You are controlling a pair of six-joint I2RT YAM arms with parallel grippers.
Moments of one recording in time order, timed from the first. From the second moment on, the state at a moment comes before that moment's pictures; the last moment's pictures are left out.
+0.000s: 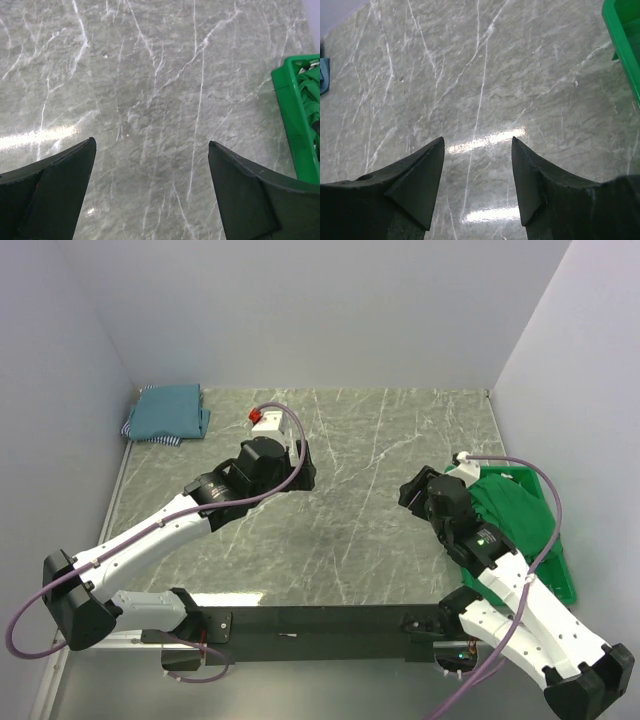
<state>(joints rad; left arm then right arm) -0.83 1.23 1.13 -0.42 -0.37 -0.59 0.52 0.74 0.68 -0.47 0.42 0.75</state>
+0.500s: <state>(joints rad) -0.83 1.16 1.13 -0.49 -0.30 -0.59 0.37 0.94 0.85 -0.67 0.47 0.78</state>
